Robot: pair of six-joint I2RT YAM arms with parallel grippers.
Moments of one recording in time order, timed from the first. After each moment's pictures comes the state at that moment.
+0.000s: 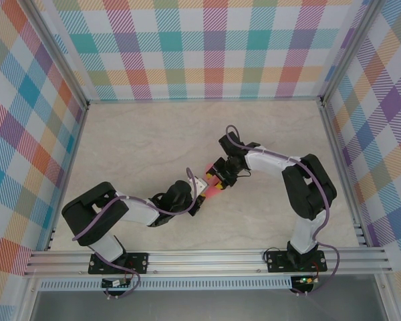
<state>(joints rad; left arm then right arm) -0.87 1.61 0.46 0.54 -0.04 -0.06 0.58 1.83 1.18 -0.56 -0.46 1.28</state>
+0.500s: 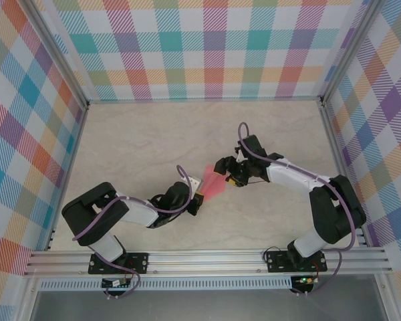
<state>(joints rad) -0.87 1.61 0.44 0.56 -0.04 -0.34 0.52 1.55 0.91 -0.33 -0.47 0.91</state>
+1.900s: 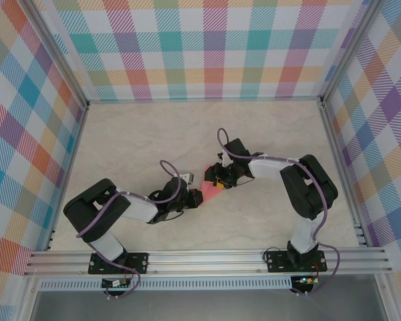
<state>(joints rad) -0.79 1.65 0.46 0.54 0.12 -0.84 0.57 1.84 1.02 -0.25 -0.58 0.75</state>
